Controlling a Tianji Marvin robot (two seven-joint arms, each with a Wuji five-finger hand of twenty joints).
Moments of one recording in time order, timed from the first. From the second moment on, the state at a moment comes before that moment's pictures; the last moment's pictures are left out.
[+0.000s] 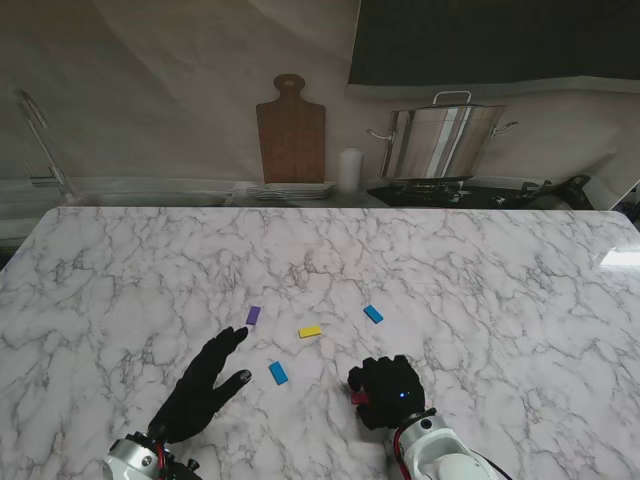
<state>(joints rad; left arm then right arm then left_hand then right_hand) 2.16 -1.12 -1.42 -1.95 0.42 -0.24 0.08 -1.75 -1.05 0.94 -1.64 -1.18 0.25 -0.22 0.85 0.12 -0.01 -0.02 0.16 0.14 0.02 0.34 0.11 0.15 -0.01 0.18 0.01 0.25 -0.02 0.08 -0.07 0.32 -0.01 0.13 0.49 -0.70 1.01 -0.14 0.60 -0.17 0.83 0.64 0.65 -0.05 0.85 0.70 0.58 -0.01 0.92 0.53 0.37 0.14 1.44 0.65</state>
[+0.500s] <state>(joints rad) 2.16 -1.12 -1.42 -1.95 0.42 -0.24 0.08 -1.73 -1.05 0.92 -1.63 -1.17 0.25 -0.22 0.86 0.12 -0.01 -0.02 0.16 0.14 0.02 0.34 0.11 0.15 -0.01 0.18 0.01 0.25 -0.02 0.08 -0.07 0.32 -0.01 0.13 0.57 -0.71 1.01 -0.17 0.67 -0.25 0.91 0.44 0.65 -0.06 0.85 0.71 0.59 -0.01 0.92 0.53 0.38 0.13 1.44 0.66</state>
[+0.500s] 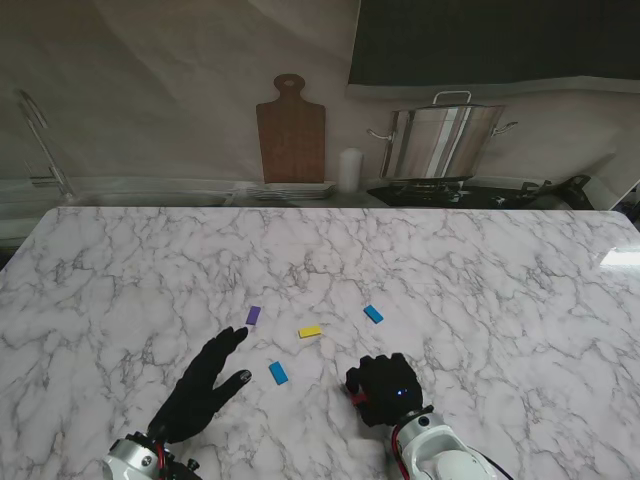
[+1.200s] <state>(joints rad) 2.16 -1.12 -1.42 -1.95 0.42 -0.24 0.08 -1.72 -1.05 0.92 -1.63 -1.17 0.24 -0.21 0.86 0.12 -0.01 -0.02 0.16 0.14 0.02 0.34 0.11 0.15 -0.01 0.18 0.01 0.25 -0.02 0.08 -0.07 0.32 -0.01 0.14 0.57 -0.75 1.03 -0.19 0.67 -0.25 0.98 0.62 0.65 -0.06 0.85 0.70 0.59 -0.01 0.89 0.53 0.36 0.13 1.43 0.66</state>
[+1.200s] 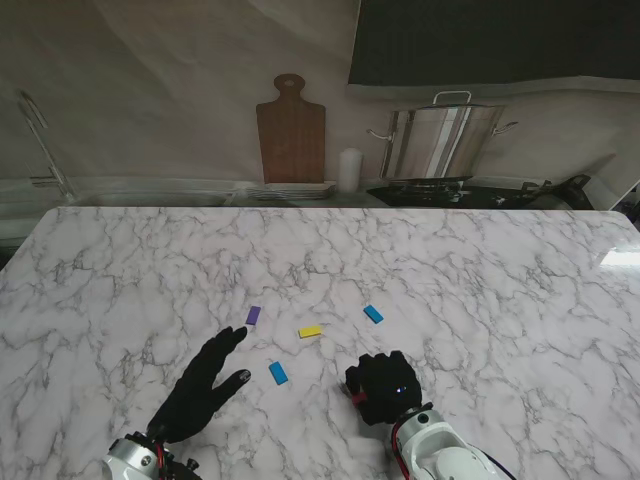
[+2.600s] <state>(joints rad) 2.16 -1.12 -1.43 -1.94 0.42 -0.24 0.08 -1.71 -1.05 0.92 -1.61 -1.17 0.19 -0.23 0.86 0.12 -0.01 -0.02 0.16 0.14 0.02 0.34 0.11 0.15 -0.01 0.17 0.01 0.25 -0.02 0.08 -0.07 0.32 -0.01 0.14 0.63 -0.72 1.07 -0.18 0.66 -0.36 0.94 0.52 0.96 -0.09 0.68 0.71 0.75 -0.02 0.84 0.50 0.38 0.16 1.41 0.65</state>
